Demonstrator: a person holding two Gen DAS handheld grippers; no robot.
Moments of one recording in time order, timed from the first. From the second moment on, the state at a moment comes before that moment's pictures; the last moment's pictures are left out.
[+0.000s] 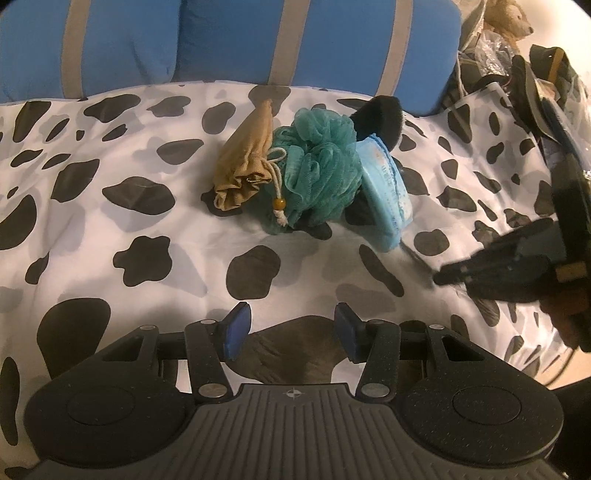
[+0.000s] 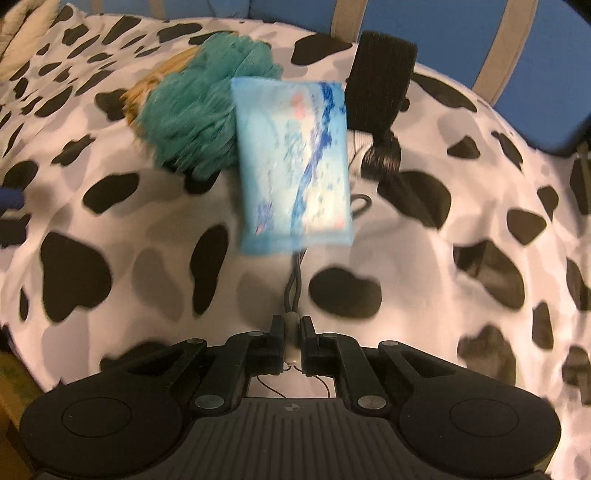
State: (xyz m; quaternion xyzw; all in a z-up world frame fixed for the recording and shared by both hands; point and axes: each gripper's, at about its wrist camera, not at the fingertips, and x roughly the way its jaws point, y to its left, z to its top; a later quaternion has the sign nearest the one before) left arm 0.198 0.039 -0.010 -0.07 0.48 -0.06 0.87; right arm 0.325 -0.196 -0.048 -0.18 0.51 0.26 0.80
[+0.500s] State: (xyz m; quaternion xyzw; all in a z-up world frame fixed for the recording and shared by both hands) left arm 0.199 0.034 -0.012 -0.07 0.48 -0.06 0.87; right arm 0.308 -0.194 -0.049 -0.16 0.50 0.27 0.81
